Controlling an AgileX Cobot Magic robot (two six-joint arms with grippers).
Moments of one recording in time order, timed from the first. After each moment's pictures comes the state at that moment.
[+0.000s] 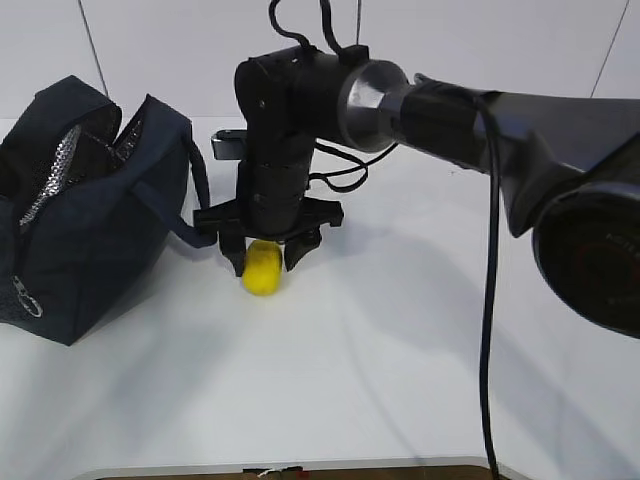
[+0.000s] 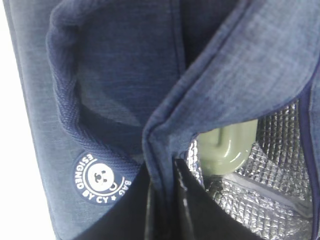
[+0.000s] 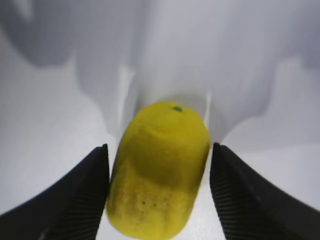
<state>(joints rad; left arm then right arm) 0.15 1.87 -1.50 -0.53 1.22 0.43 0.65 2.43 -2.17 0.03 1.15 0.40</state>
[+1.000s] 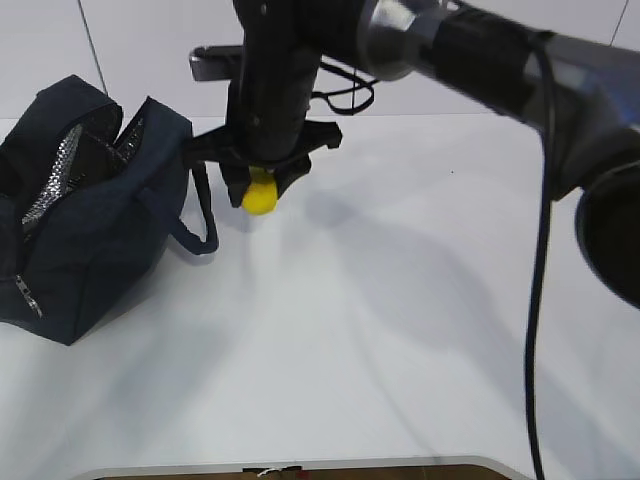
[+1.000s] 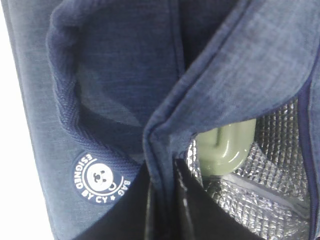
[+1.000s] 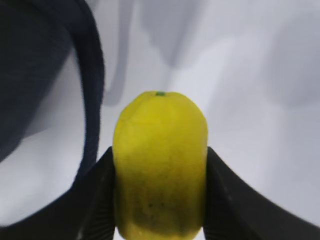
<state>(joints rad) 0.15 1.87 -1.50 -0.54 1.22 0.43 0.65 2.37 -2.32 -0.01 1.24 0.27</state>
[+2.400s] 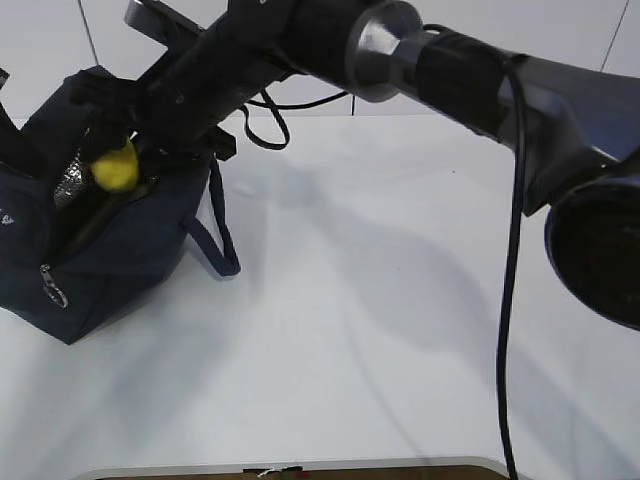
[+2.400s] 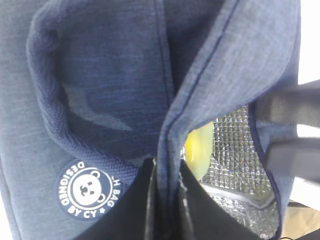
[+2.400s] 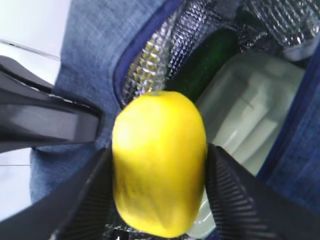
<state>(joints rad) 0.15 1.87 -1.50 -0.68 1.22 0.44 0.65 2.41 -2.34 0.63 0.88 0.07</state>
